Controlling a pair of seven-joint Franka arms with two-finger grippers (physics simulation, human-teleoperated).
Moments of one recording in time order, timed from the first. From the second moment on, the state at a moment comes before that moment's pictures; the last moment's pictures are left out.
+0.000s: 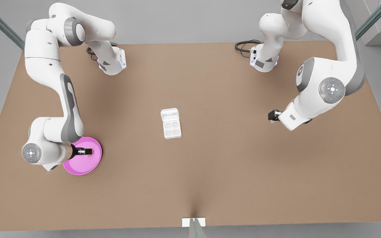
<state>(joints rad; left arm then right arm) -0.30 0.23 0.08 -1.46 -0.02 1.58 -0.08 -0.09 0.53 0.08 -1.56 -0.02 1.82 0.04</state>
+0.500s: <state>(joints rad) -0.30 0.23 0.08 -1.46 0.00 1.56 -0.08 -0.18 0.44 0.11 -1.76 -0.07 2.18 0.03</state>
